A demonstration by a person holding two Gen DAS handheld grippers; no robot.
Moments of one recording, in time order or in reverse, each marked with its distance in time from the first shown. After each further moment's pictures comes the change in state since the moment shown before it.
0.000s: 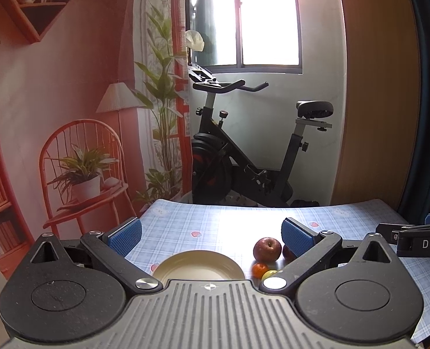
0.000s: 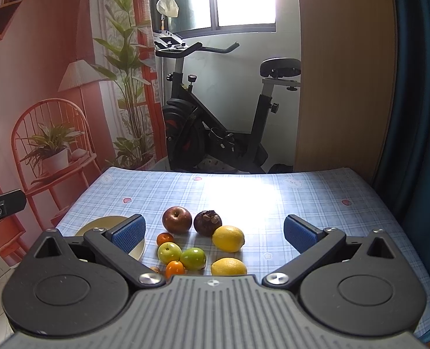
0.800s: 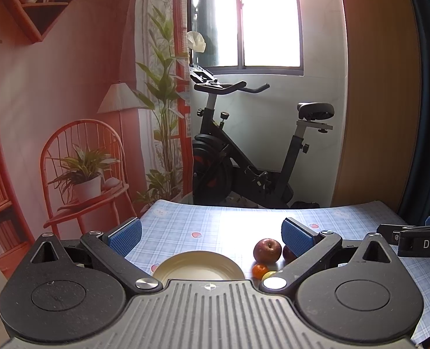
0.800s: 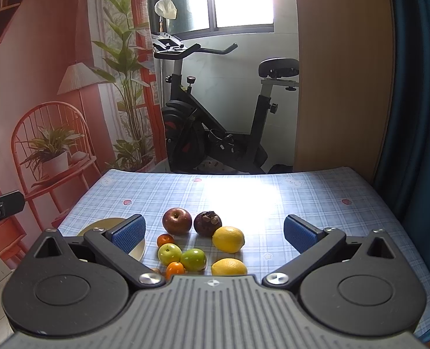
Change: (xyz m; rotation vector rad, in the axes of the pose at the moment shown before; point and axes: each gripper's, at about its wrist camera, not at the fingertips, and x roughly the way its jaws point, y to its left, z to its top) left arm -0.002 0.003 0.001 -0.009 -0.003 0.000; right arm -0.002 -0.003 -0.001 0.016 -0.002 0.006
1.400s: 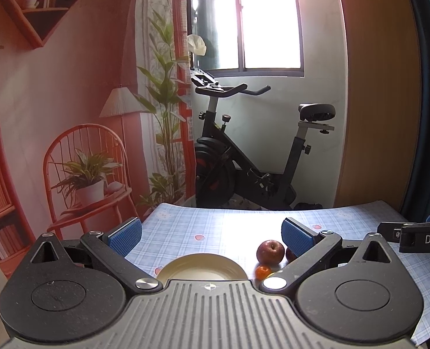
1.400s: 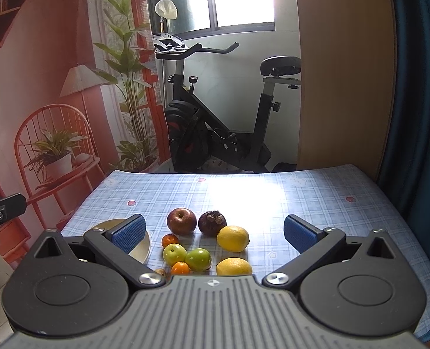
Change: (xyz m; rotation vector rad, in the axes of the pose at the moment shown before) left arm -0.003 -0.005 -0.004 0.018 -0.011 0.016; right arm -0.002 -0.004 0.002 0.023 0.002 0.010
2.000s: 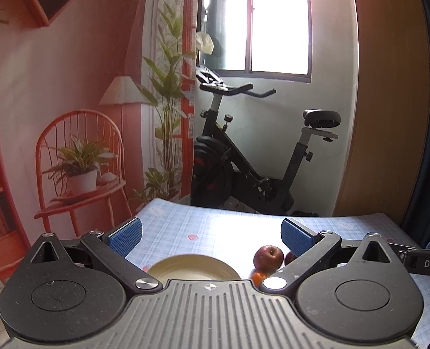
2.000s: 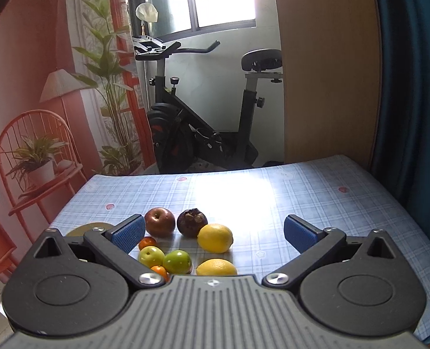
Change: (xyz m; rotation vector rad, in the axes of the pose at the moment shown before) left arm 0.035 0.004 -0.016 -0.074 -0.036 -0.012; right arm 0.043 -0.022 -0.028 0.012 -0.067 -0.044
